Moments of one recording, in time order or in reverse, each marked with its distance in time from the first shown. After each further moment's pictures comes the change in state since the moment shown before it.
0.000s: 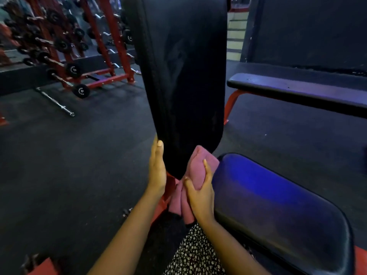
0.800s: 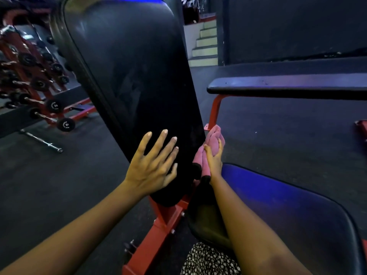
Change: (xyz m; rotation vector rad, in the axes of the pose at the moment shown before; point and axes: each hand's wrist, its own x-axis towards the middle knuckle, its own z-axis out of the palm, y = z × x) left_hand 0.067 0.033 0.020 1.701 -0.097 1.625; right_hand 0.153 -0.007 -0.045 0.404 0.288 0.206
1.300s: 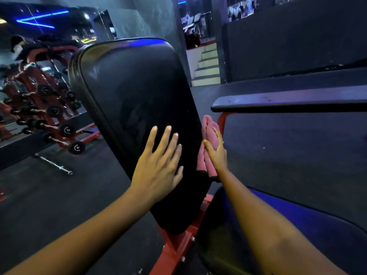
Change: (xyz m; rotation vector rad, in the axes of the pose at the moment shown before) left_hand 0.052 -0.030 -0.023 0.046 -0.285 -0.035; right_hand 0.042 -0.066 0.013 -0.219 -0.187 -0.520
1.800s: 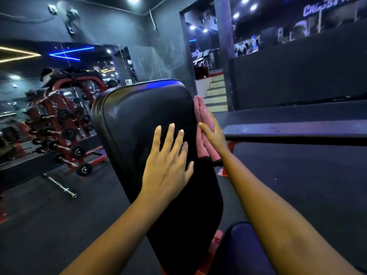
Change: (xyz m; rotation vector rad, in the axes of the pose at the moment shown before) left_hand 0.061 -0.031 -0.017 -0.040 -0.019 -0.219; right_hand 0.113 -0.090 0.011 0.040 -0.129 -0.363
